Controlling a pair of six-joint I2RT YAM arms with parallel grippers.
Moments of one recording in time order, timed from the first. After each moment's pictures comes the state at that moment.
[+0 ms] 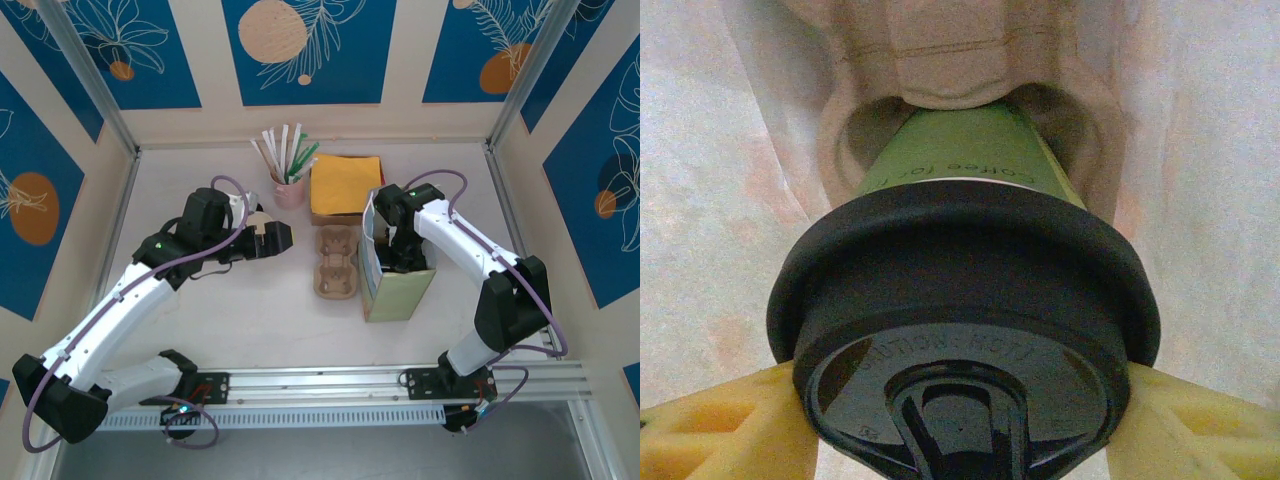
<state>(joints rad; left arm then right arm) -0.56 1.08 1.10 -0.69 0.37 -0.66 0.46 1.56 1.29 -1.43 -0.17 0.53</state>
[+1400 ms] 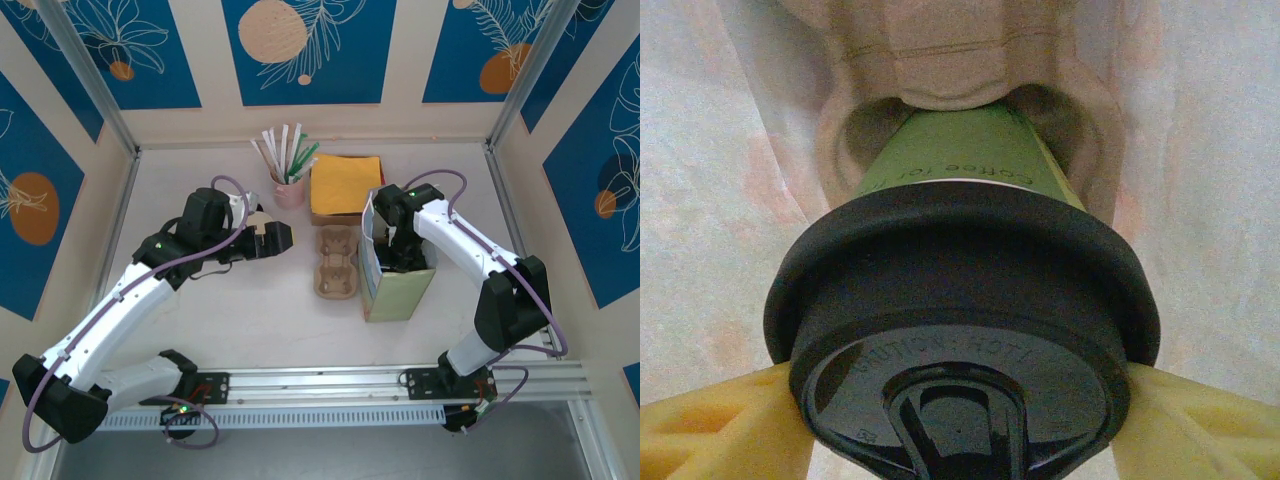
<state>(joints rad) -0.56 1.08 1.10 -0.69 0.38 -0.66 0.46 1.56 1.29 -1.43 -0.16 0.53</state>
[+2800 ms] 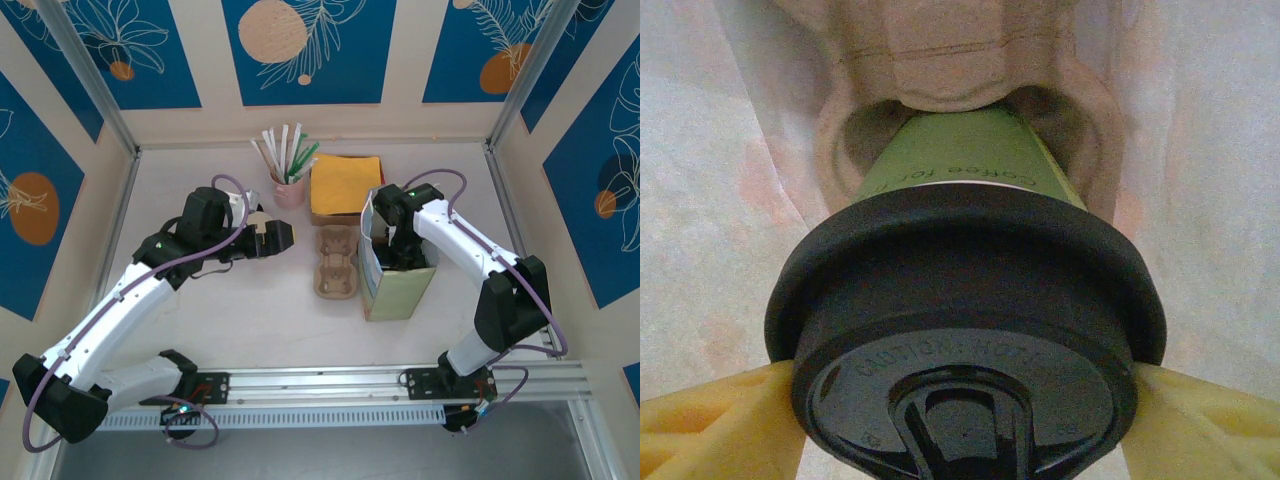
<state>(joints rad) -0.56 1.09 1.10 -0.67 0.39 -0.66 0.46 1.56 1.29 -1.42 -0.15 0.53</state>
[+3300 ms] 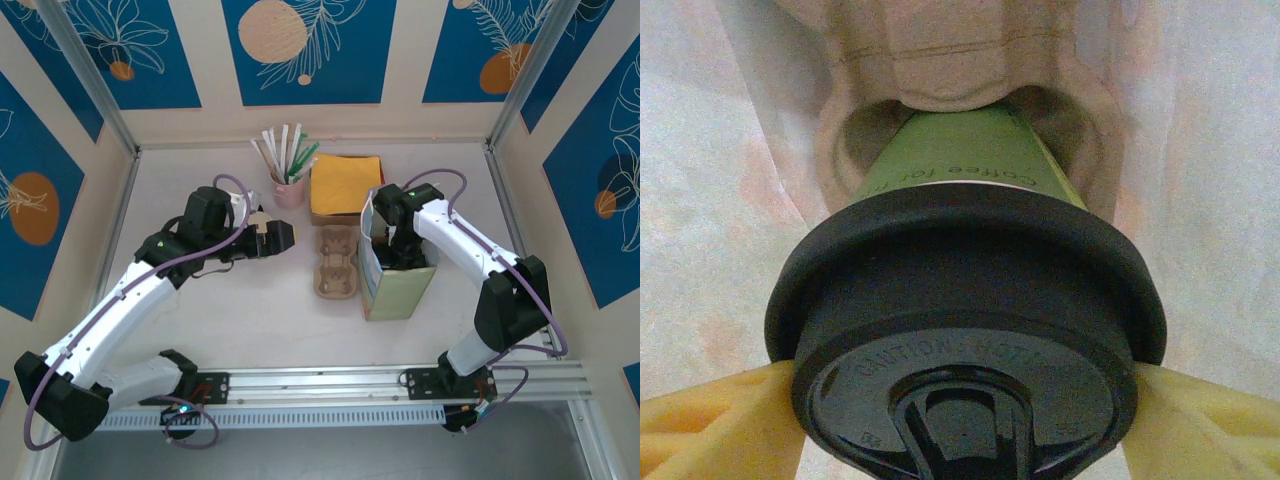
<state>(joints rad) -0.56 1.09 1.10 -0.67 0.40 -0.66 0.46 1.56 1.30 -1.42 -0.15 0.53</state>
